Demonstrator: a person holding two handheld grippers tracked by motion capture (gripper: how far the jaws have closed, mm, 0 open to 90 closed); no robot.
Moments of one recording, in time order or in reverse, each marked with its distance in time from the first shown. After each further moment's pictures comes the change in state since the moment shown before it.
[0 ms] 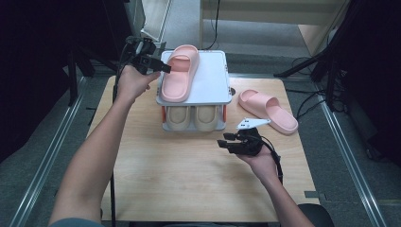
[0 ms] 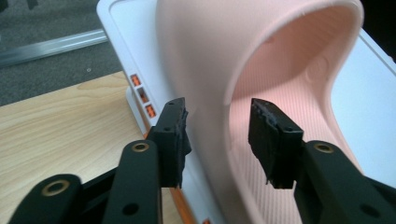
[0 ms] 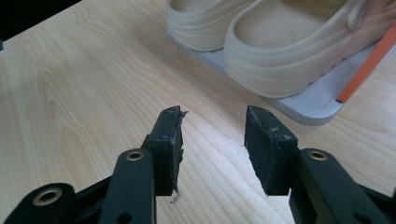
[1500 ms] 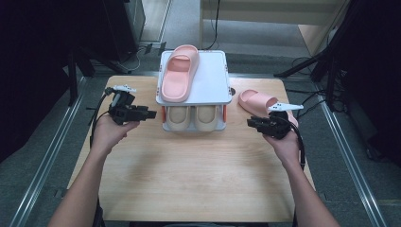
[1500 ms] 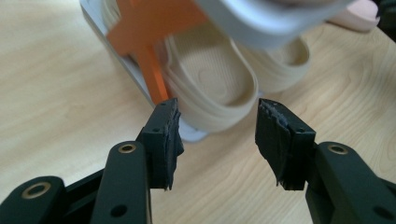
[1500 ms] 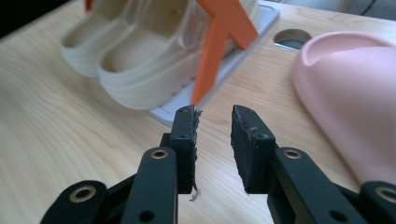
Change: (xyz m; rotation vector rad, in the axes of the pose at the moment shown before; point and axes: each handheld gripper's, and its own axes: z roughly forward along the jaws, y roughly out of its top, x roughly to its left) left arm 0.016 -0.151 -0.015 -0.013 -0.166 0.082; right arm -0.089 0.000 -0.045 -0.077 -0.162 0.100
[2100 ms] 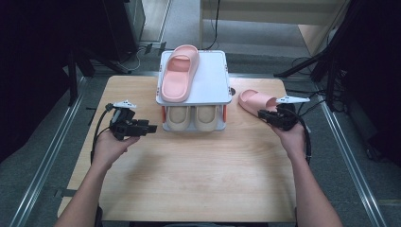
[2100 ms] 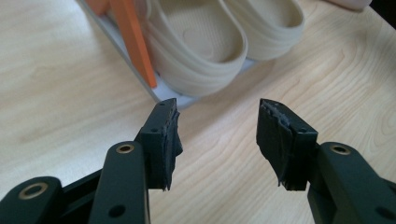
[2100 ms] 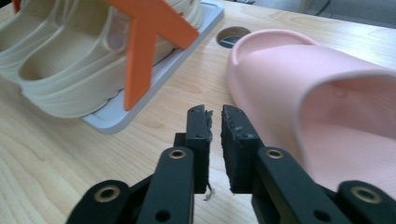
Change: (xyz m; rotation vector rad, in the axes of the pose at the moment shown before) left arm -0.008 -0.038 0.006 0.010 -0.029 -0.016; right arm -0.047 0.005 0.003 0.008 -0.096 0.043
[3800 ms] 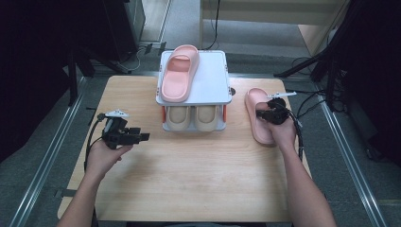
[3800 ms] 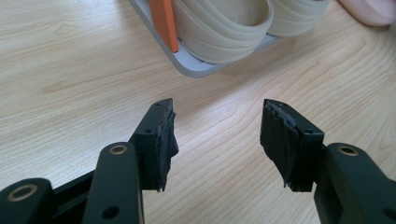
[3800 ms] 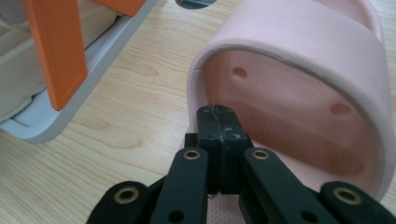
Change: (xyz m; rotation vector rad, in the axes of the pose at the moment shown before) left arm 0.010 -0.031 -0.009 -0.008 0.044 -0.048; right arm -0.015 0.005 0.047 0.154 -0.101 0.069
